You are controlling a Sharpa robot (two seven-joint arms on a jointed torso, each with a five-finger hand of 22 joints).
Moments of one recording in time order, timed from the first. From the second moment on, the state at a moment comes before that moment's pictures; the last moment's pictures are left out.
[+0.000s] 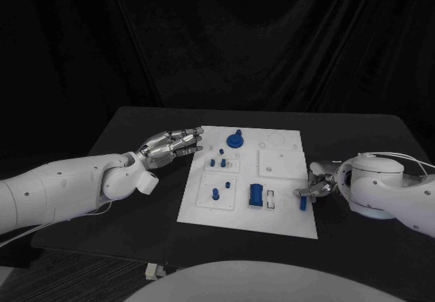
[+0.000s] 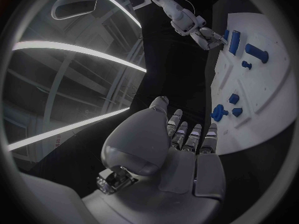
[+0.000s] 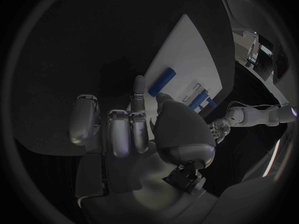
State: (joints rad) left arm 1.08 -0.90 -0.21 1.29 -0.09 0.34 0.58; left_hand 1.49 0.24 -0.13 0.19 0.54 0.45 0.11 0.05 0.04 0.07 0.07 0.13 0.03 0.06 0.18 0.05 0.01 0.18 0.02 0.28 0.03 0.13; right arm 1.20 -0.93 -0.20 1.66 -1.41 0.11 -0.62; right_hand 1.07 -0.02 -0.01 0.27 0.52 1.29 0.00 0.17 0.56 1.46 -0.07 1.55 1.31 1.46 -0.12 1.49 1.30 0.03 1.43 -0.01 1.21 1.30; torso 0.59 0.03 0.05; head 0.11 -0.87
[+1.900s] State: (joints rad) left arm 1.07 -0.90 -0.21 1.29 -0.09 0.34 0.57; left_hand 1.50 0.23 -0.13 0.19 0.54 0.45 0.11 0.05 0.04 0.07 0.08 0.13 0.03 0.06 0.18 0.05 0.01 0.18 0.02 0.28 0.03 0.13; right arm 1.23 -0.89 -0.21 1.69 -1.11 -0.03 -0.61; right_hand 1.17 -0.06 0.17 0.15 0.72 1.22 0.00 0.17 0.61 1.46 -0.07 1.55 1.31 1.47 -0.12 1.46 1.30 0.09 1.43 -0.02 1.14 1.30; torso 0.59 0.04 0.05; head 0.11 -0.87
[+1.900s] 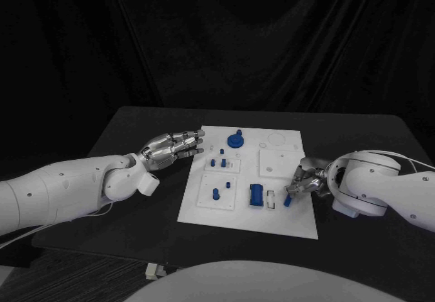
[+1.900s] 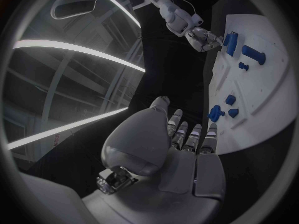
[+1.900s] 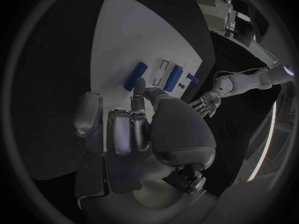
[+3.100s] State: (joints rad) left arm 1.07 -0.90 -0.21 1.29 -0.09 0.35 0.56; left_hand 1.50 0.23 -0.13 0.19 0.54 0.45 0.11 0.05 0.04 0.07 0.08 0.13 0.03 0.06 0.18 0.05 0.01 0.18 0.02 0.28 0.03 0.13; right arm 1.24 -0.82 -0.21 1.61 -1.09 0.05 -0.62; right_hand 0.88 0.00 0.07 0.28 0.21 1.21 0.02 0.14 0.59 1.46 -0.07 1.55 1.31 1.47 -0.12 1.46 1.30 0.09 1.43 -0.01 1.14 1.30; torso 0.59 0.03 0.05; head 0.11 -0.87
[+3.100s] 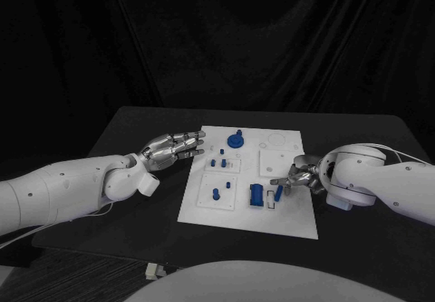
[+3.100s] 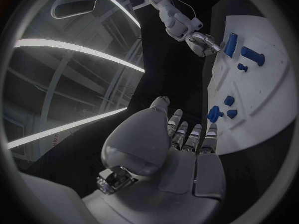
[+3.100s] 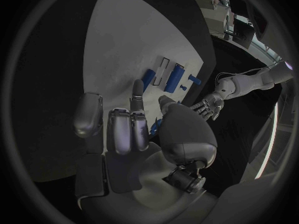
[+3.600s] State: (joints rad) left arm 1.07 -0.90 -0.21 1.29 -0.09 0.35 0.55; left_hand 1.50 0.23 -0.13 0.19 0.54 0.45 0.11 0.05 0.04 0.07 0.08 0.13 0.03 0.06 0.18 0.05 0.01 0.18 0.02 0.28 0.03 0.13; right arm 1.24 -0.78 -0.21 1.57 -1.10 0.07 -0.62; right_hand 0.94 0.01 0.06 0.26 0.52 1.20 0.02 0.10 0.53 1.47 -0.06 1.55 1.31 1.46 -0.12 1.46 1.30 0.09 1.44 -0.01 1.10 1.30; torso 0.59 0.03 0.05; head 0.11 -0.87
